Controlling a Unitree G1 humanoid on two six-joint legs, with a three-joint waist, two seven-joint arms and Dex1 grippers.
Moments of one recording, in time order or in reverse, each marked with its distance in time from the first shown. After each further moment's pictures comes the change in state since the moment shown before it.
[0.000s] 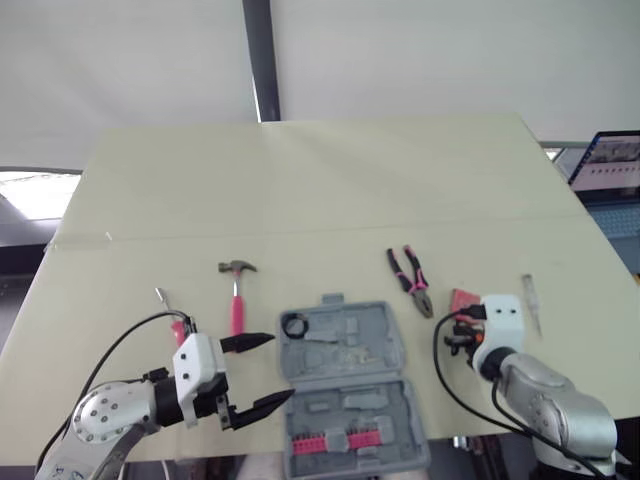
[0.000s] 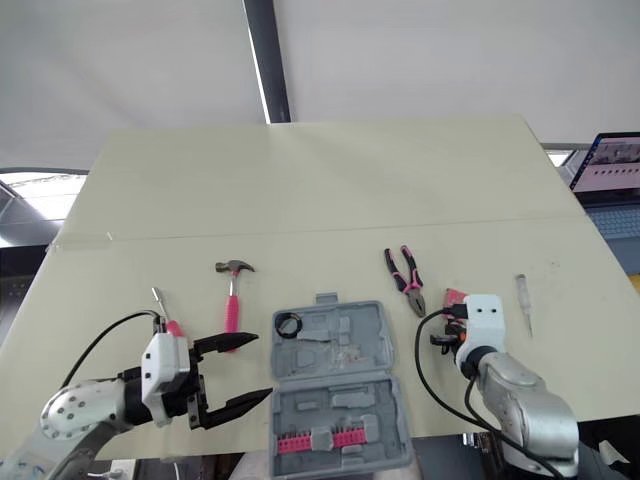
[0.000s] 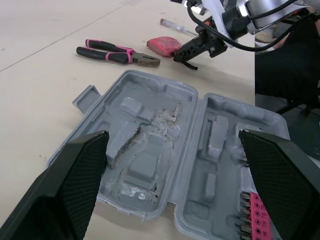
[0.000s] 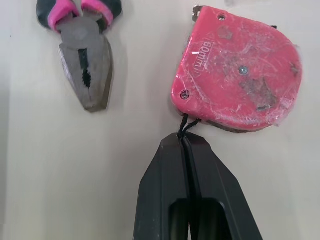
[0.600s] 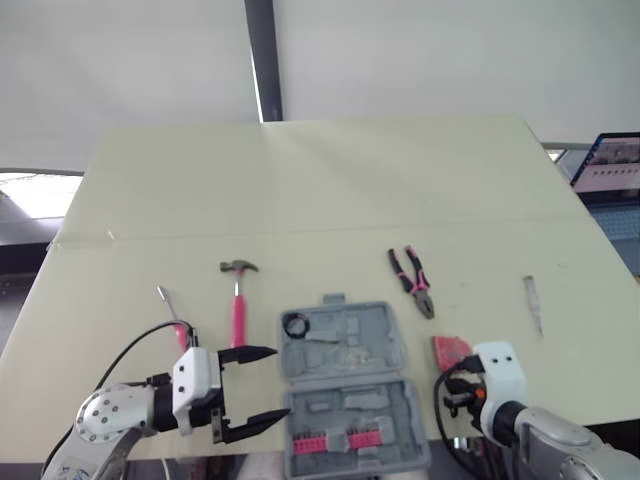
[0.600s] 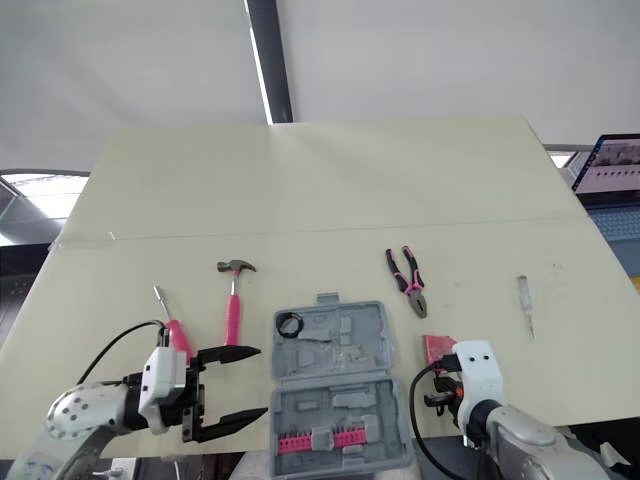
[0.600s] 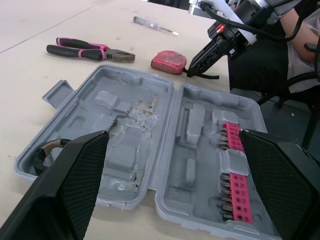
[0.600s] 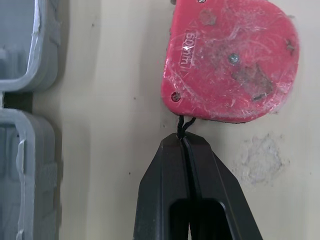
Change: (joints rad) left arm 0.007 -0.001 -0.036 0.147 0.021 -0.159 -0.136; right arm 0.258 -0.058 0.009 -0.279 0.115 0.196 0.064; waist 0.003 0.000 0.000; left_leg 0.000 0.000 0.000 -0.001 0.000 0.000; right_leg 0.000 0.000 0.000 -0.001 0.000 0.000
